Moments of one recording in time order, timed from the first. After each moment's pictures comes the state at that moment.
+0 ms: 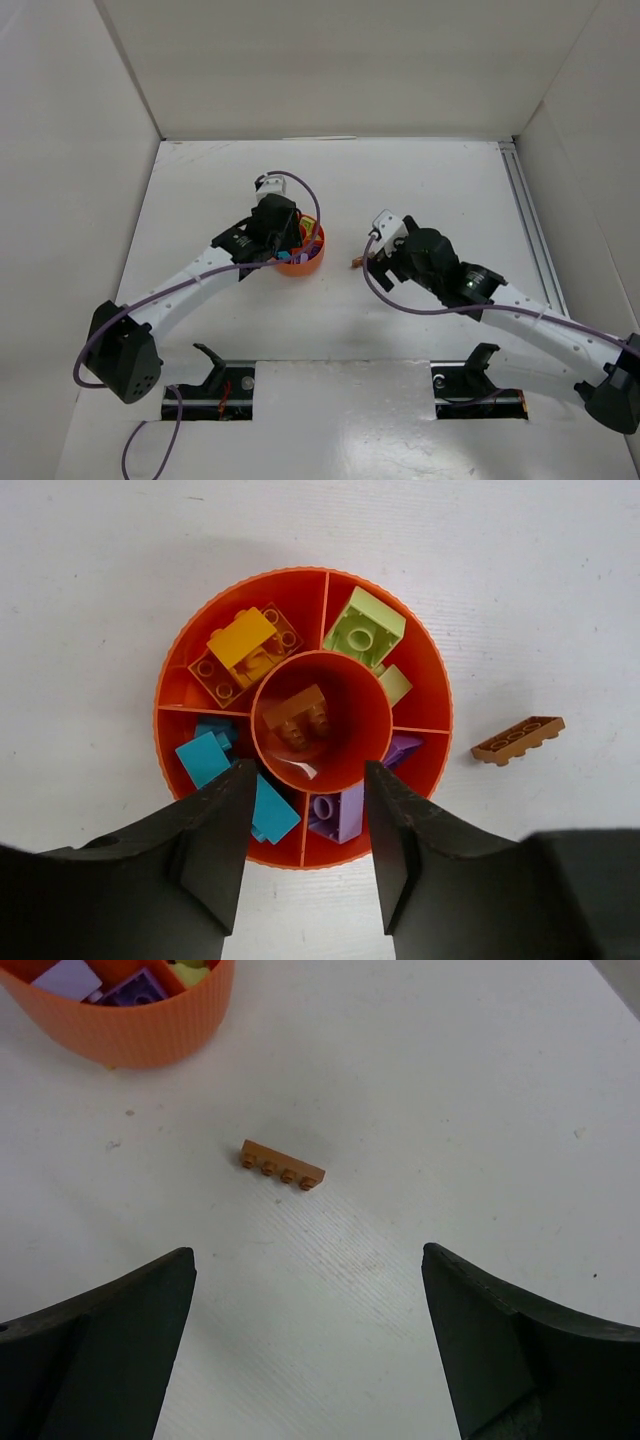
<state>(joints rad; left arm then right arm) -0.65 1.27 0.96 -0.42 -0.34 -0.58 0.83 0.98 0.78 -0.30 0.24 -0.18</state>
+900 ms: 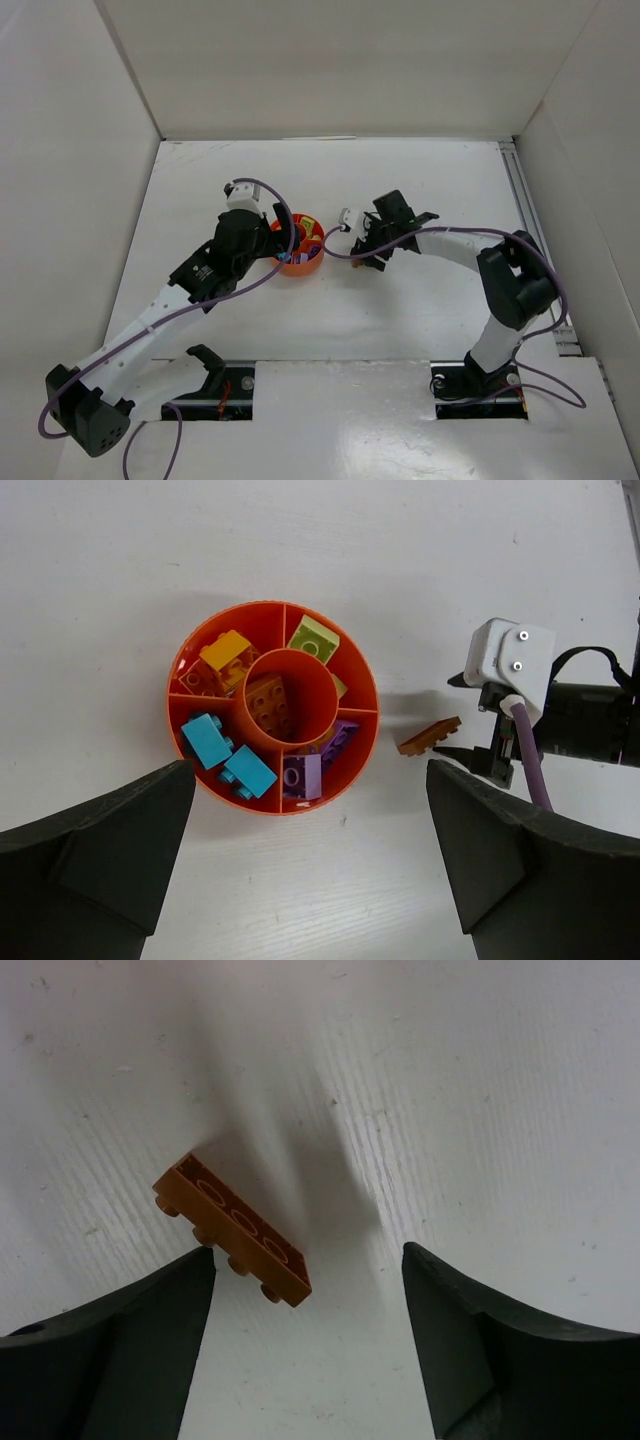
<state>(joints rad) -0.65 0.93 0.86 -0.39 -0.29 -0.58 0.54 1.72 1.05 -0.30 -0.26 -0.67</state>
